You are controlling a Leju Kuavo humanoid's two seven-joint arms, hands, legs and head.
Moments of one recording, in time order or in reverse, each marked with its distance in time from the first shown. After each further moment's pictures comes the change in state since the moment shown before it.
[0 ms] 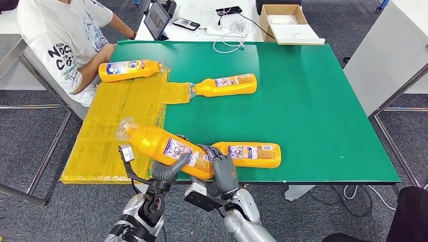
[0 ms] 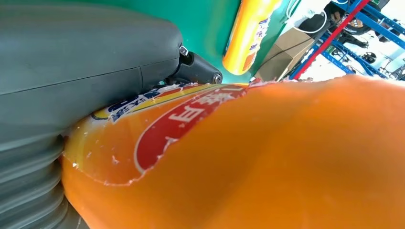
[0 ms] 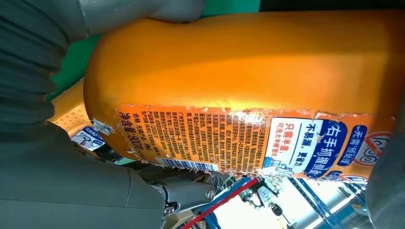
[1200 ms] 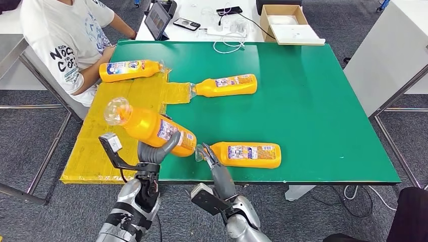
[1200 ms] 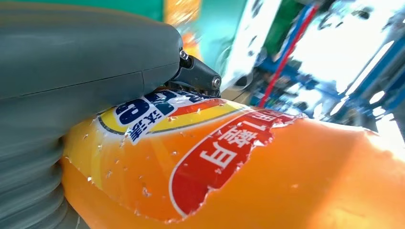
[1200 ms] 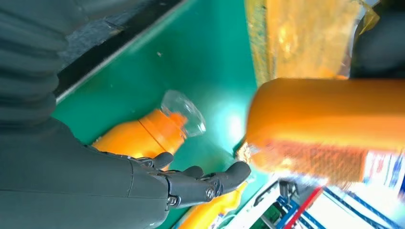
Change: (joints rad) left arm -0.064 -0.005 0.062 -0.104 -0.195 0.257 -0.143; right arm 0.083 -0.019 -0.018 -0.160 -0.169 0.214 0.025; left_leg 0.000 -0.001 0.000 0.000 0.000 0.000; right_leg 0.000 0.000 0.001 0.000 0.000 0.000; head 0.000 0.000
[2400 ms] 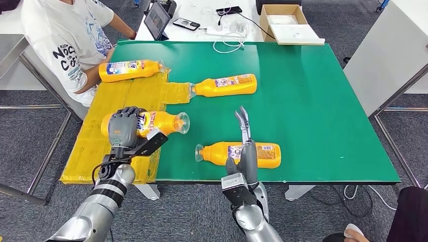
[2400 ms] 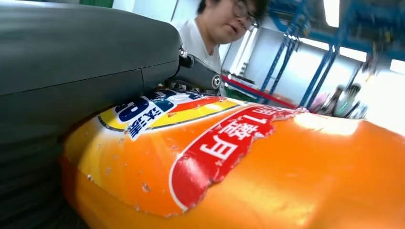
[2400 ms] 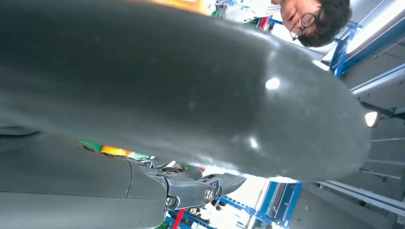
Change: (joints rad) left arm -0.239 0.153 0.161 0.399 -1.488 0.762 0.130; right arm 0.068 -0.008 -0.026 -0.441 -0.179 -0.136 -0.094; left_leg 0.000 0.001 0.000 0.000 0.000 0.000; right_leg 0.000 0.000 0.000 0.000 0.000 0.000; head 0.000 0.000
